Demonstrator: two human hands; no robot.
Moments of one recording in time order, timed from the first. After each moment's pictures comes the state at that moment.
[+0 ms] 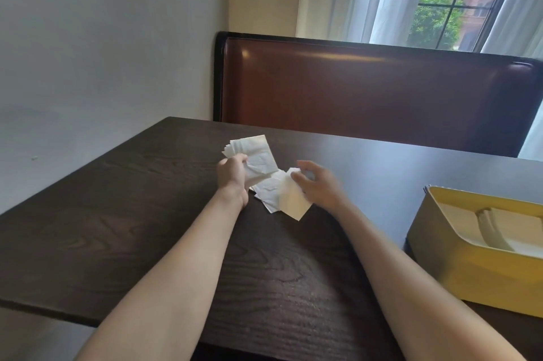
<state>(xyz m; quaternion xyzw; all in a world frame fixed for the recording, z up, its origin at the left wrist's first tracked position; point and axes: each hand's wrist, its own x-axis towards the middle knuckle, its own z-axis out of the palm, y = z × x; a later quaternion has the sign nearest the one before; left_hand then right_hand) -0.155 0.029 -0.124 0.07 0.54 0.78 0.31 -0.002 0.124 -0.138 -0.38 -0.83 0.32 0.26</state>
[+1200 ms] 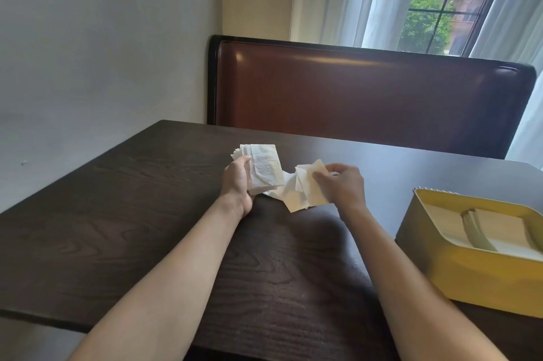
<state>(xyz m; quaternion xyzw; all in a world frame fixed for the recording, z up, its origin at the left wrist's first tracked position) -0.126 0.023 -0.115 0.12 0.47 0.78 0.39 0.030 0.123 -0.119 -0.47 -0.66 0.41 0.42</state>
